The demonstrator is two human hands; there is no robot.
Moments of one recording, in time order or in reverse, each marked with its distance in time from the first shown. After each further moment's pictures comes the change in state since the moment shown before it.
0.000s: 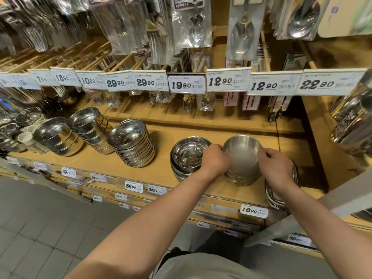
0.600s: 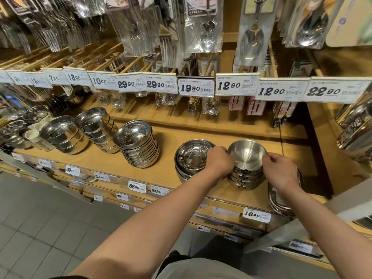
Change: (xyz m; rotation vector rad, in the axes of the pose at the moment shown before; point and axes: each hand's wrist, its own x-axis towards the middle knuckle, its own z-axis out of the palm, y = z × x) left_hand 0.000 0.004 -0.005 -0.109 -0.038 -0.079; right_hand -0.006 -0.009 -0.005 -0.021 -0.005 0.010
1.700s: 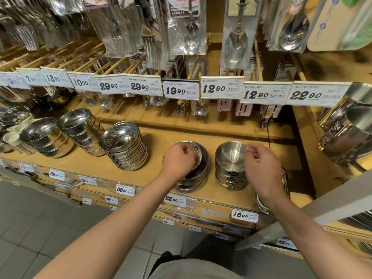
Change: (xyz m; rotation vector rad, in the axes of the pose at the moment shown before) left_hand -0.017 -0.019 -0.066 0.085 0.219 0.121; right_hand -0.027 -0.035 -0.008 0.088 0.046 -0.181
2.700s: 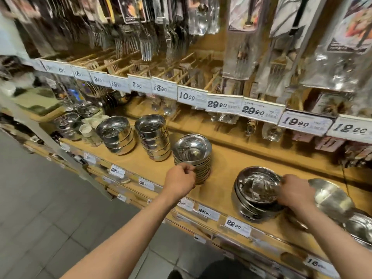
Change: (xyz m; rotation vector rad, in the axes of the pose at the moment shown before) left_hand 0.016 -0.124 -0.171 -0.268 0.074 -0.218; right_hand 0.027 -0.060 0.134 -0.759 -0.296 0.104
